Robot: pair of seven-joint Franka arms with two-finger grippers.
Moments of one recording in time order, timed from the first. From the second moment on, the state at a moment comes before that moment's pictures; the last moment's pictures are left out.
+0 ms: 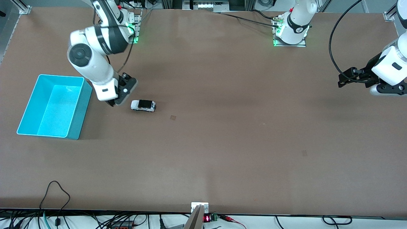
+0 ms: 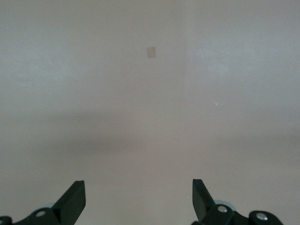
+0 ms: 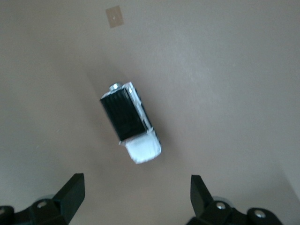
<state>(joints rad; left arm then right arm) 0.06 0.00 -0.07 -1.69 0.00 1.63 -0.01 0.27 0.13 0.06 -2.20 -0.01 2.30 -0.71</state>
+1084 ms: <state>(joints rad) 0.06 0.00 -0.07 -1.69 0.00 1.60 -0.01 0.35 0.36 0.06 -2.22 -0.01 2.62 -0.70</state>
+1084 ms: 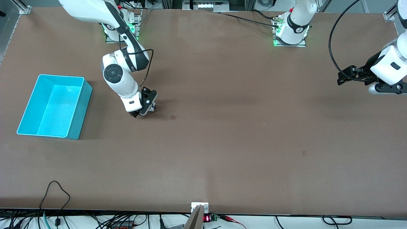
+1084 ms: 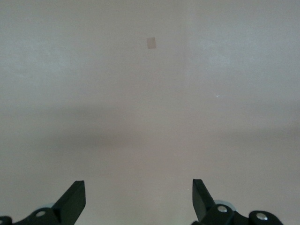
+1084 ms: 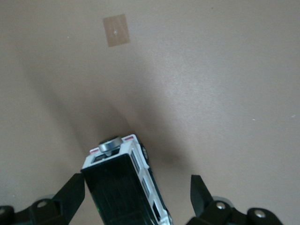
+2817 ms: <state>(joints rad) 0.06 0.00 -0.07 -1.68 0.00 1.59 -0.01 0.35 0.18 -0.28 -2.04 -0.01 2.18 -0.41</state>
